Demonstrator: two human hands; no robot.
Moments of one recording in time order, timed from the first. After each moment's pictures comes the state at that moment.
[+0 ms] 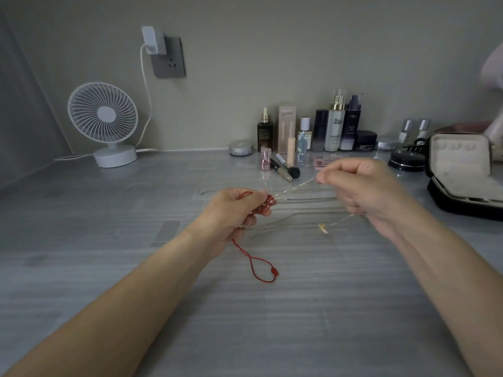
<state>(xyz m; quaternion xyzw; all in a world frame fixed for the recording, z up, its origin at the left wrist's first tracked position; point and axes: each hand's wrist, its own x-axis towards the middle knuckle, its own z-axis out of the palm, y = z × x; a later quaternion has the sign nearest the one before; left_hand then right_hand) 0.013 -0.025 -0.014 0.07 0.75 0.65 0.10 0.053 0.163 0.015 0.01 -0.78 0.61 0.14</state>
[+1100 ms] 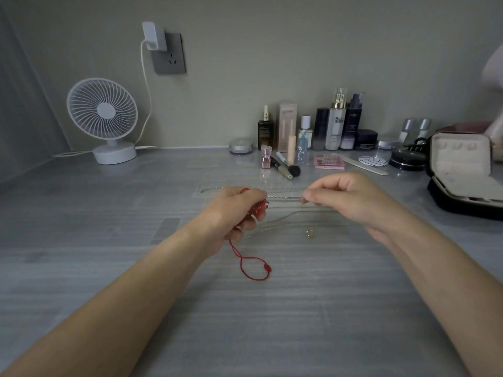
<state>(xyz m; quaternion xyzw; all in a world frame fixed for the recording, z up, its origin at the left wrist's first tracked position) 0.014 -0.028 -0.010 0.08 0.78 0.60 0.13 0.048 0.158 0.002 0.05 -0.85 0.51 0.09</state>
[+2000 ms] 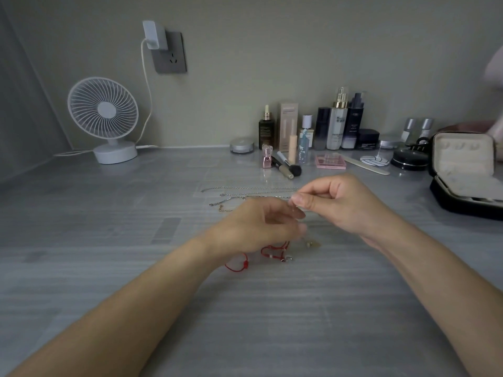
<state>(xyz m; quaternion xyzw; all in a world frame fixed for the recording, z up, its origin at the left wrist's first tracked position) 0.030 -0.014 -0.018 0.25 0.82 0.49 0.13 0.046 0.150 -0.007 0.14 -0.83 0.53 0.09</state>
